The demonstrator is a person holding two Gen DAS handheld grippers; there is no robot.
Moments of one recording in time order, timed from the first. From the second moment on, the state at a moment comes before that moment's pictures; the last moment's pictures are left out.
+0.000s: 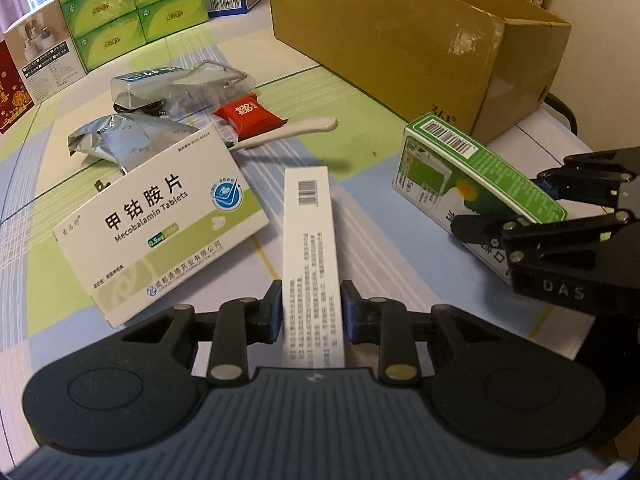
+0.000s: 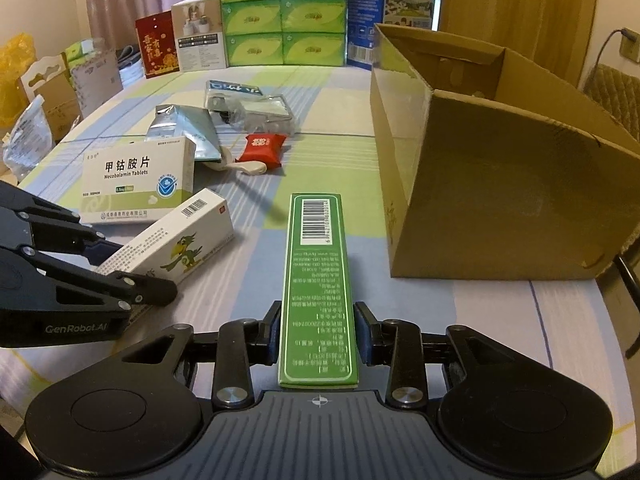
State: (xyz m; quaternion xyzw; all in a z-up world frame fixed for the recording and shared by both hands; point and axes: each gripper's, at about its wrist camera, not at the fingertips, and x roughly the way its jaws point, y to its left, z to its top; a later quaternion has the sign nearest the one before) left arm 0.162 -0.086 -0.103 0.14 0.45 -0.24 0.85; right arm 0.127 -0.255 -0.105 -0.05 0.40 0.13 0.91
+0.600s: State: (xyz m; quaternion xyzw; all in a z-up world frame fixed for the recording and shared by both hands) left arm 0.134 -0.083 -0.088 0.10 0.45 -0.21 0.86; right arm 0.105 -0.258 -0.079 -0.05 0.38 0.14 0.92
